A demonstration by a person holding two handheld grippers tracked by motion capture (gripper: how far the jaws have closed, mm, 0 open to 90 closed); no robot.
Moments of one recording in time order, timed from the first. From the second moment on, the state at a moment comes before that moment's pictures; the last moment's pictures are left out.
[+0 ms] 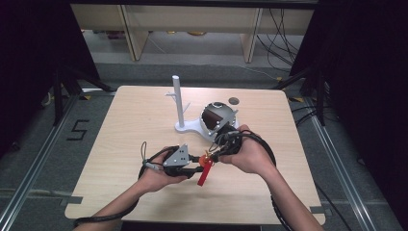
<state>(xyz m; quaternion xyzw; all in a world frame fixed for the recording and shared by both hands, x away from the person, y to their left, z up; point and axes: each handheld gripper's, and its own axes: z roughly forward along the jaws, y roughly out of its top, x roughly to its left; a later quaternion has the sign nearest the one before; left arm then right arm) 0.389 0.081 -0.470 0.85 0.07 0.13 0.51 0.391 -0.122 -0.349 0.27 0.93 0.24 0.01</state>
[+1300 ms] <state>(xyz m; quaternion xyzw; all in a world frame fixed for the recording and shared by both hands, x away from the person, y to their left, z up) 0.423 0.158 -0.396 0.88 0.11 0.30 0.36 0.391 -0.172 -0.415 0.37 0.85 0.38 0.06</state>
